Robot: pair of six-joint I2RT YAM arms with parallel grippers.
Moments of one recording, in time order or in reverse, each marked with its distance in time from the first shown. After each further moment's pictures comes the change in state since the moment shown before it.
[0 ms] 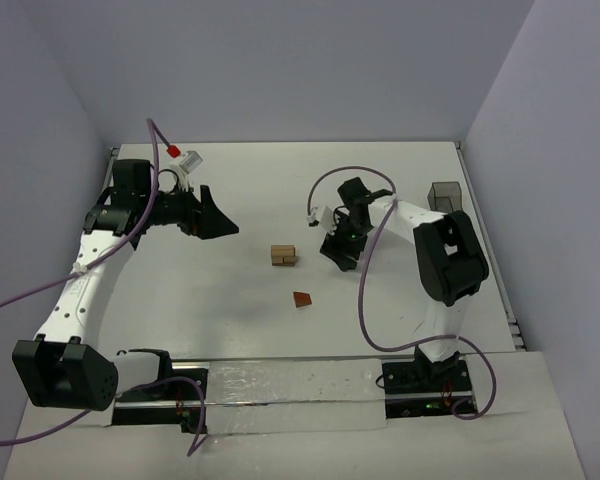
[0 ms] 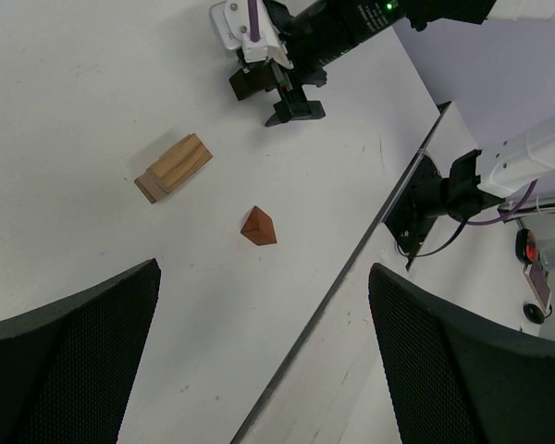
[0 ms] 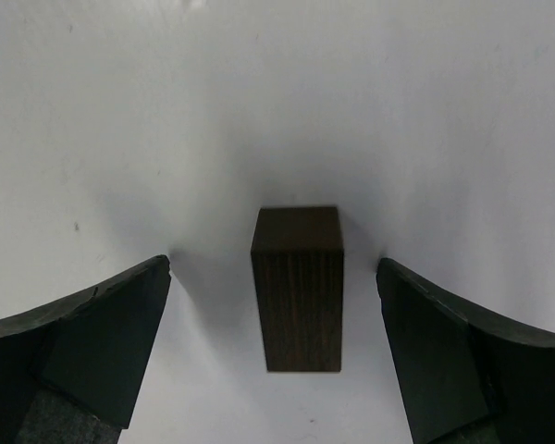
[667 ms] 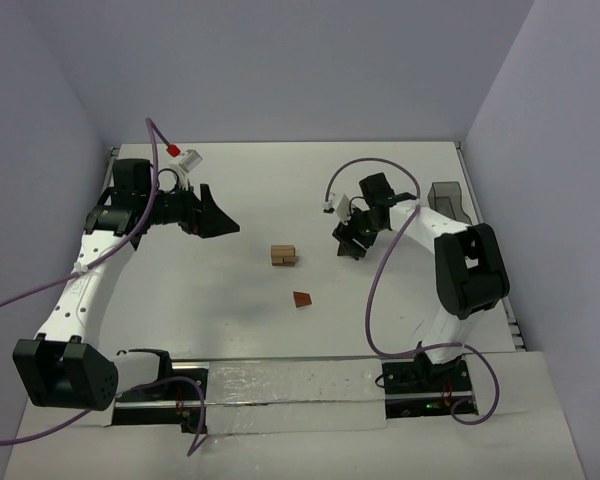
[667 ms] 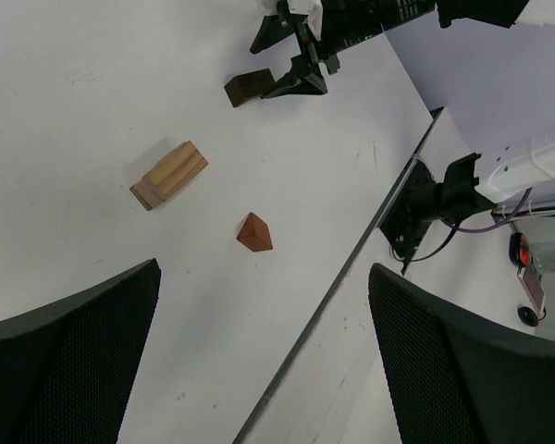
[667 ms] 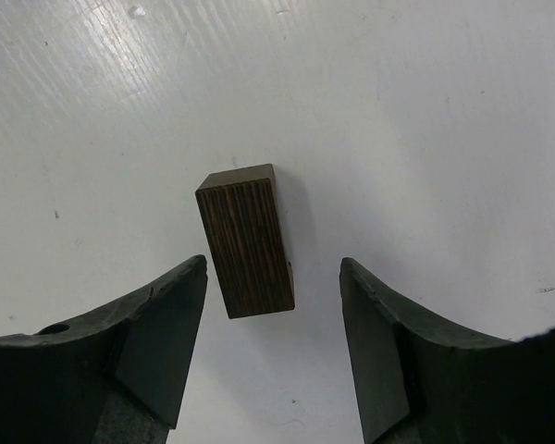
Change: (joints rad) left arm 0.000 0.000 -0.012 0.040 0.015 -0.027; right arm -0.101 -0.153 -0.126 0.151 -0.087 0.040
